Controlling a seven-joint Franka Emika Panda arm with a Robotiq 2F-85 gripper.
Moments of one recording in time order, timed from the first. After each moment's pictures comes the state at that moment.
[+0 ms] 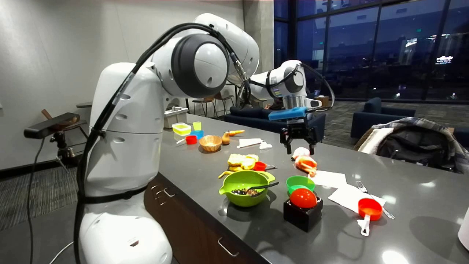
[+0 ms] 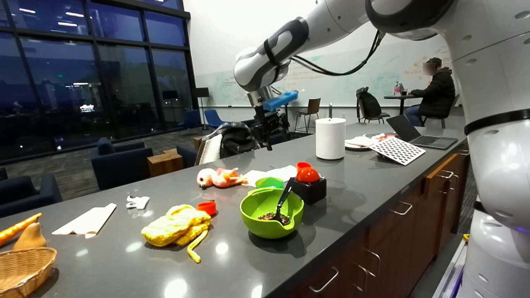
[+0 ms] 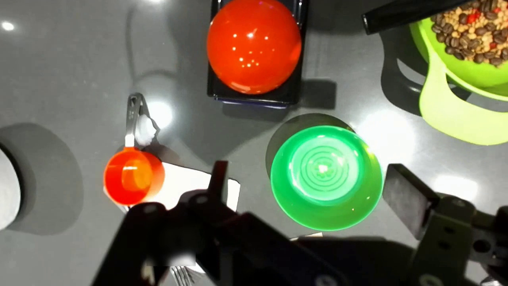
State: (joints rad) arm 0.02 0.29 -0.01 -1.62 -0.24 1.77 0.05
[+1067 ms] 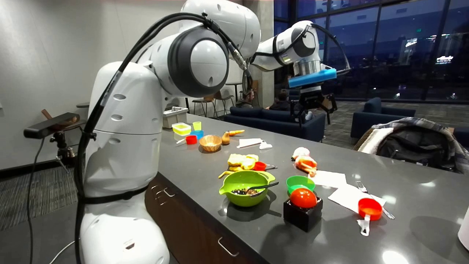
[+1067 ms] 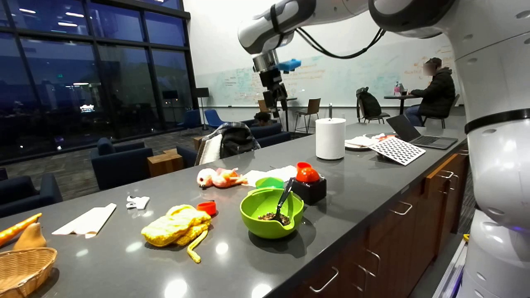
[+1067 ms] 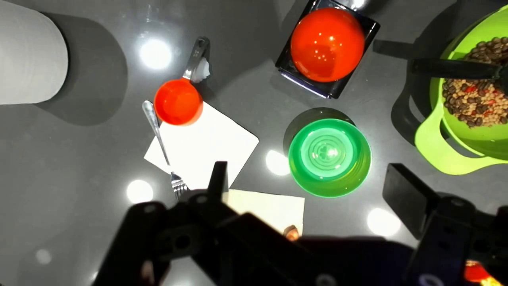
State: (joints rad) arm -0.04 0.28 -0.01 -1.36 -0.24 1.59 -0.44
